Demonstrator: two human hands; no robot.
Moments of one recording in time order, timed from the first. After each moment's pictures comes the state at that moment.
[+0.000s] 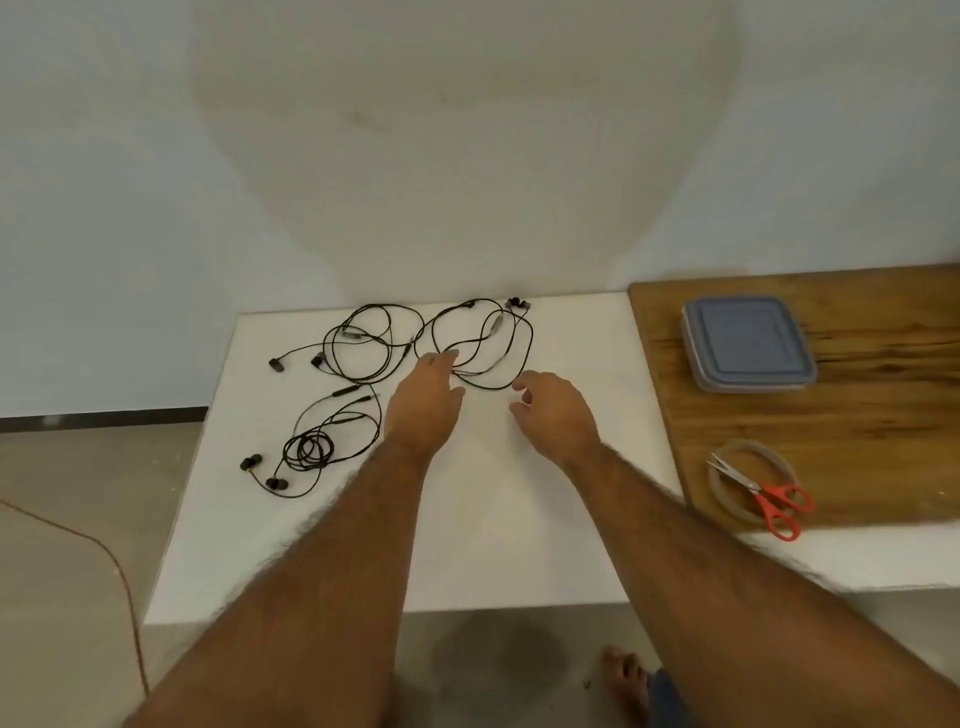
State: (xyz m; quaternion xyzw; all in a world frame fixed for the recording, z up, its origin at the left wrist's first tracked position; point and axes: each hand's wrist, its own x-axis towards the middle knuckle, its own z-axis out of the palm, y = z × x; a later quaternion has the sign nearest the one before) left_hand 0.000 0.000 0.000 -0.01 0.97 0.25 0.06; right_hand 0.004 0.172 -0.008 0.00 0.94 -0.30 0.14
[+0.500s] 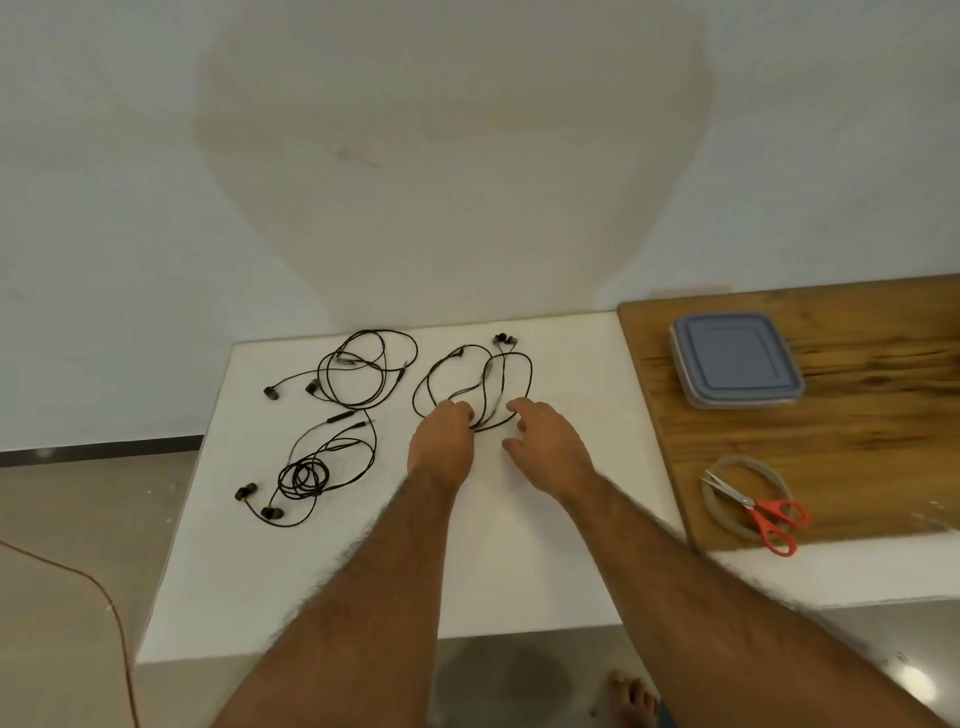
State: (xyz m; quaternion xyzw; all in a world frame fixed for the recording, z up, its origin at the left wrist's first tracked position) left_hand -0.007 0.024 -0.033 -0.02 0.97 0.20 0.10; right_hand 0.007 0.174 -0.025 -0.01 0.94 -0.32 0.15
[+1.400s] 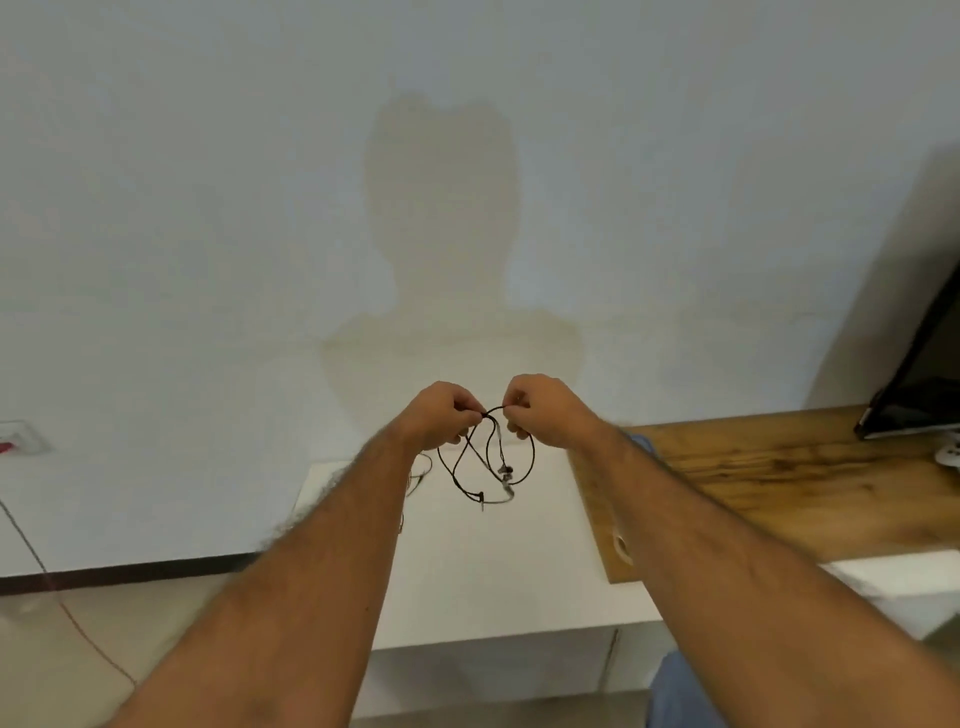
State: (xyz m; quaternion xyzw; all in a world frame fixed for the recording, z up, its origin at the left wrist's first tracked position) left_hand 0.103 0.038 0.288 0.08 0.92 0.38 0.08; right_hand 0.104 0.220 0.280 -0.12 0.92 -0.36 0.02
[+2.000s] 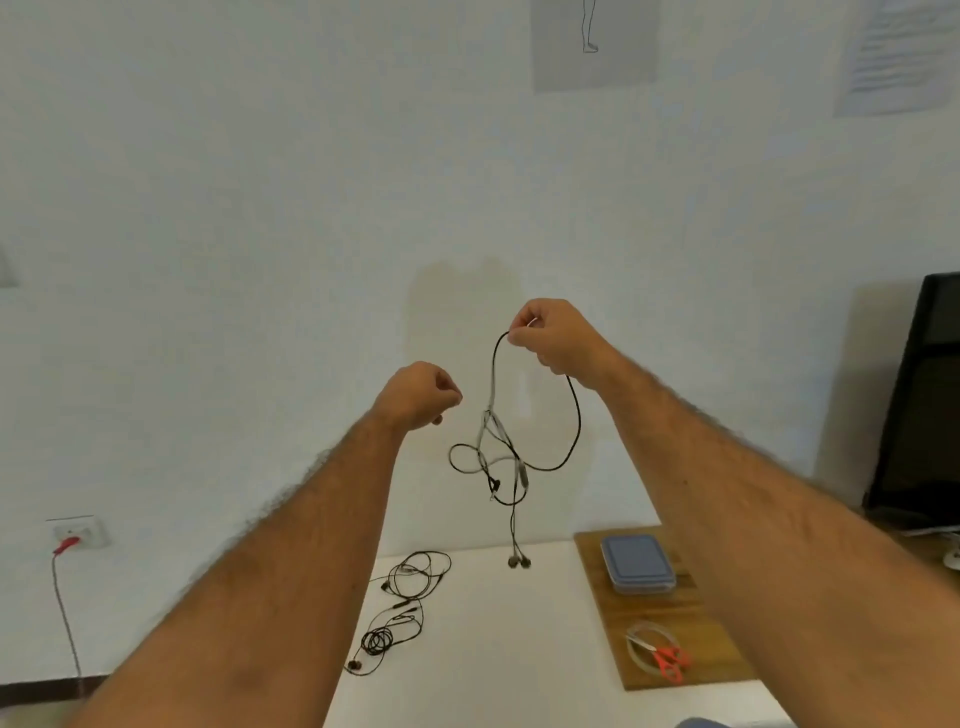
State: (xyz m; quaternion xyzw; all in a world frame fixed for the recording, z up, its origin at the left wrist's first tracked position) left_hand 0.150 0.019 0.483 0.06 0.96 0.27 -0.11; right_hand 0.164 0.230 0.532 -0.19 0.83 -0.50 -0.14
